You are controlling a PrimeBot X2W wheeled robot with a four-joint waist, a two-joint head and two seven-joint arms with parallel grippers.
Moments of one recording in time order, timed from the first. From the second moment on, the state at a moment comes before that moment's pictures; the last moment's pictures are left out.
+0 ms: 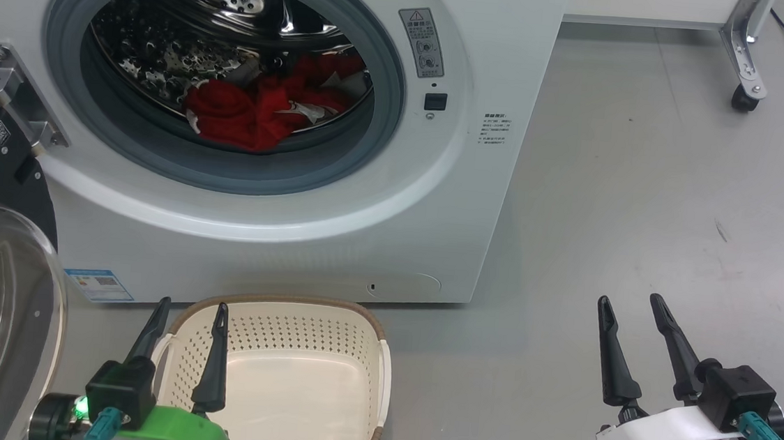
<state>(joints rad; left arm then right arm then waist) 0.02 0.05 -0.21 0.13 -0.28 0.07 -0.21 0.03 -0.04 0.10 0.14 0.25 0.12 -0.26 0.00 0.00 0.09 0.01</state>
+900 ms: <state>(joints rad) -0.17 0.05 -0.24 0.24 -0.36 0.00 -0.13 -0.04 -0.04 0.14 0.08 0.25 0.12 -0.26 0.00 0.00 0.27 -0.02</state>
